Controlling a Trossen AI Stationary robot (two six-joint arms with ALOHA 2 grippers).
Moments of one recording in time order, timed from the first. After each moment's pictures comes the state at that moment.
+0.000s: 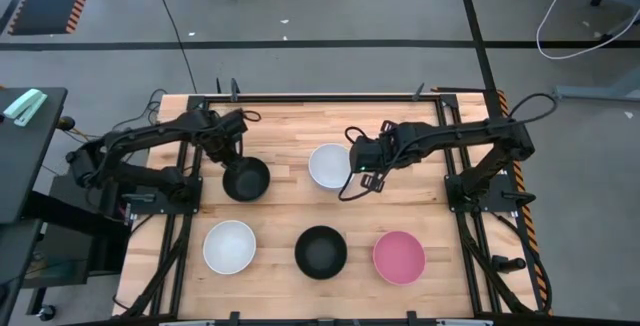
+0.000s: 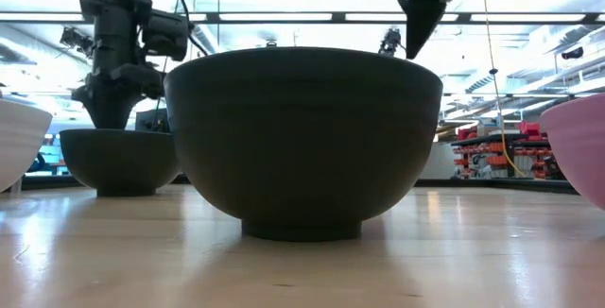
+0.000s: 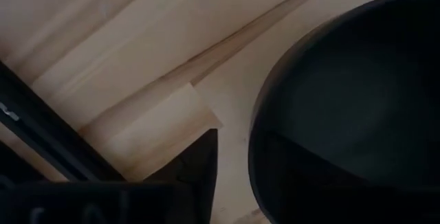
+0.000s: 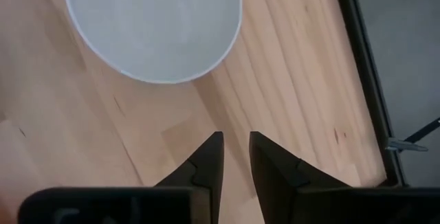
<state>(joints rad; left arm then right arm) 0.56 1.20 0.77 -1.05 0.02 -0.39 0.08 1.62 1.55 -1.36 0.40 0.43</state>
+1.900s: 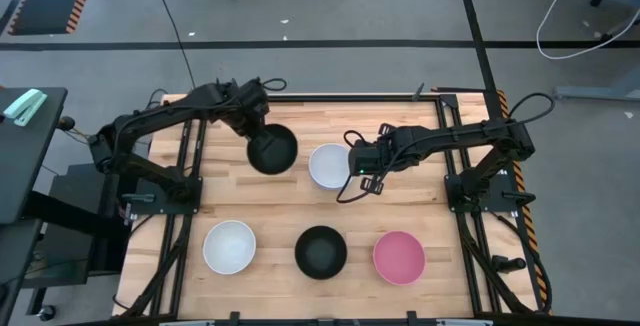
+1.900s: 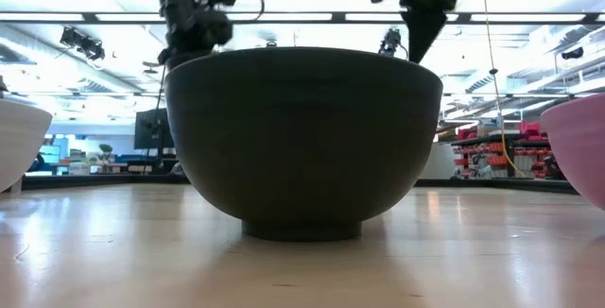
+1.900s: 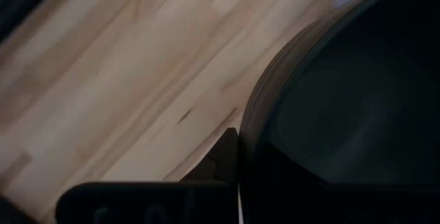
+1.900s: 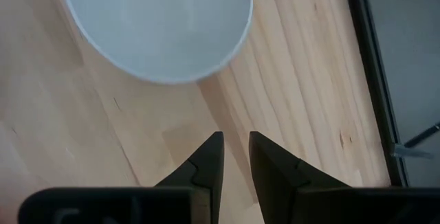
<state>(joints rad) 0.50 1.39 1.25 -1.04 0.01 -0.26 0.08 1.62 1.49 -1.32 0.40 0.40</state>
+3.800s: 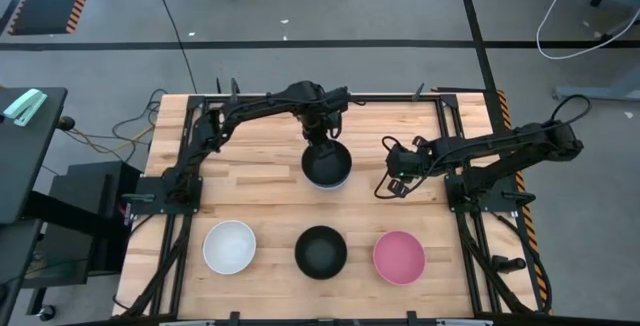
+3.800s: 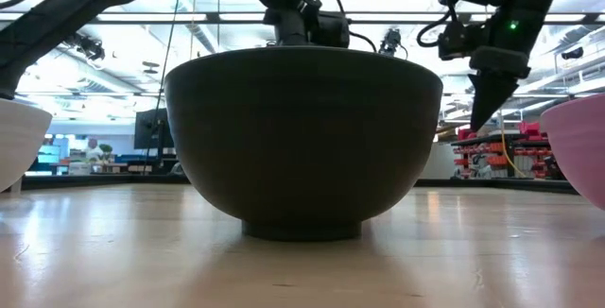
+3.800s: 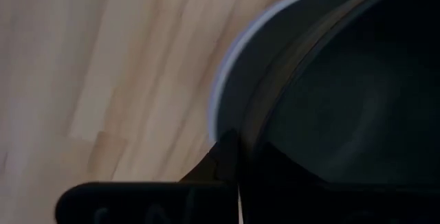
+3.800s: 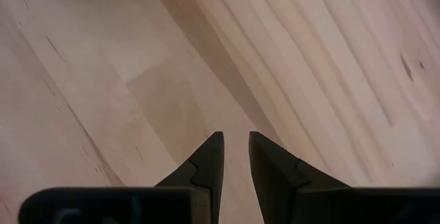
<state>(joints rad) 0.35 2.24 2.10 -1.28 0.18 -0.05 0.03 1.18 0.78 -0.91 0.36 0.53</state>
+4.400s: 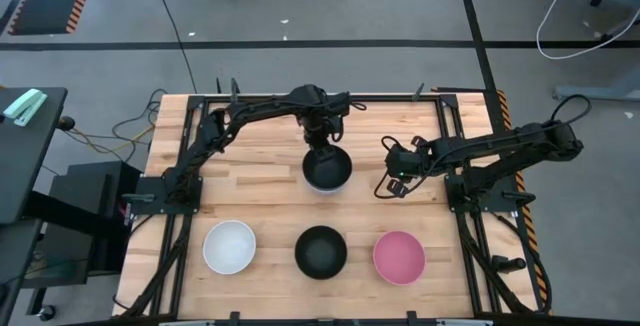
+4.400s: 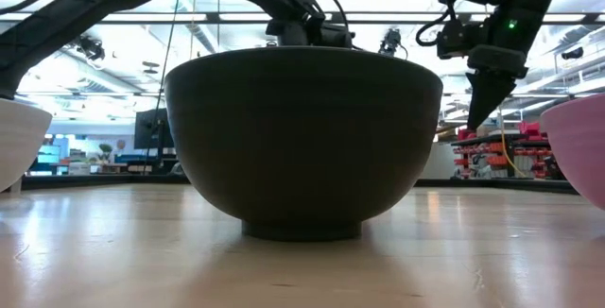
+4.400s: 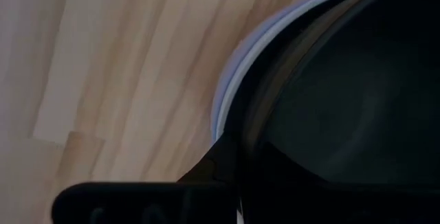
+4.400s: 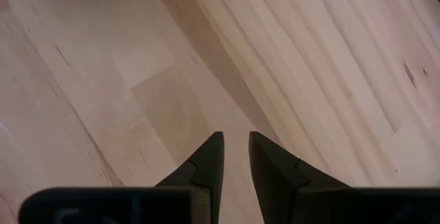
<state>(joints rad) 0.36 2.29 2.09 -1.29 0.21 -0.07 0.03 1.18 0.78 -0.89 0.36 0.52</state>
